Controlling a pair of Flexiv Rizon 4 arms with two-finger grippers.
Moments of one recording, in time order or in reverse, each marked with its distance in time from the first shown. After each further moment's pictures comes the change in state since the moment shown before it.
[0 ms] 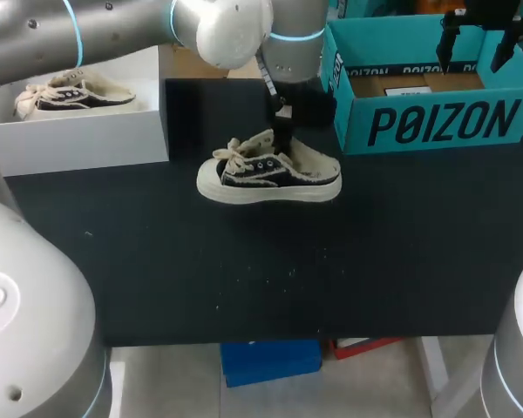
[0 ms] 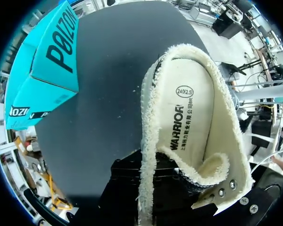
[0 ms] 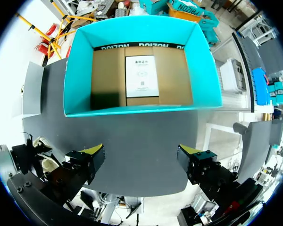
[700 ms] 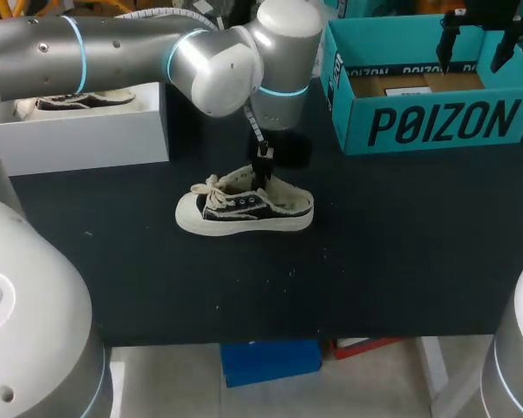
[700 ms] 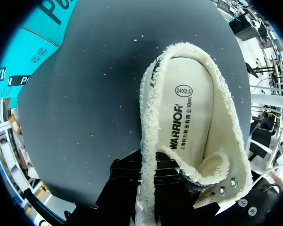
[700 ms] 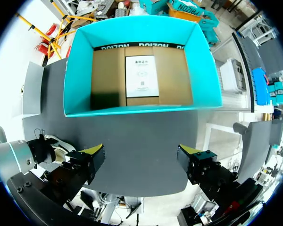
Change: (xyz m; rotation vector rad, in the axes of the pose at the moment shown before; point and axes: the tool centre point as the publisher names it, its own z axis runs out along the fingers) left arm 0.007 0.046 0.080 -0.109 -0.010 -0.123; right arm 0.000 0.000 0.000 0.000 0.000 0.000
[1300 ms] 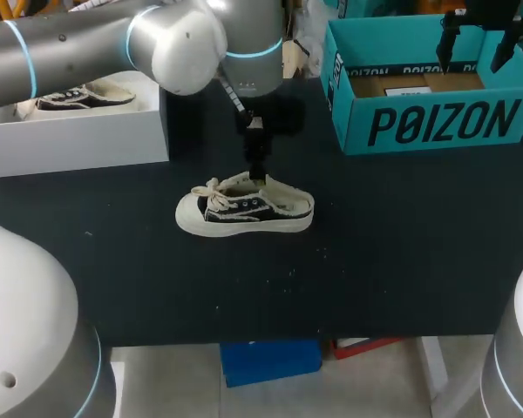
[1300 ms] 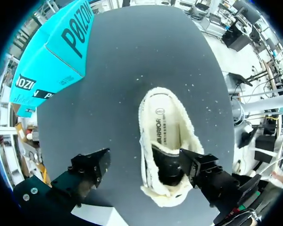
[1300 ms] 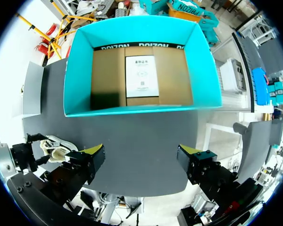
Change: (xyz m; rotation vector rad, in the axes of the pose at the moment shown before) left arm 0.012 0.001 -0.078 0.231 -0.040 0.016; right arm 0.000 0.000 0.000 0.000 0.000 0.000
